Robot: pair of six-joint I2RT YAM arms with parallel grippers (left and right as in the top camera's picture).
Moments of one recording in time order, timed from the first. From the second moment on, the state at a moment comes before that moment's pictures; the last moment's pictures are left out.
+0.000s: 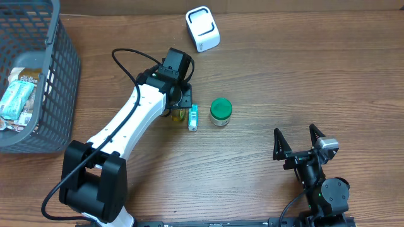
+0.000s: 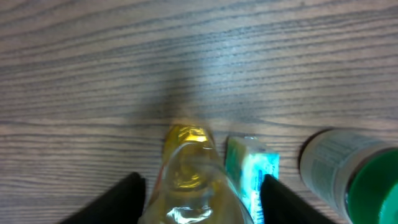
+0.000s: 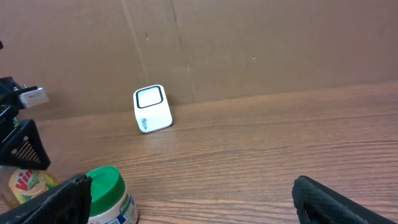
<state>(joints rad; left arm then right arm) -0.40 1.79 1.36 -0.80 -0.07 -0.42 0.16 0.01 0.02 -0.03 -0.02 0.20</state>
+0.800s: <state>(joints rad) -0.40 1.79 1.45 -0.93 -0.06 -0.41 0.16 0.01 0.02 -0.04 -0.02 0.20</state>
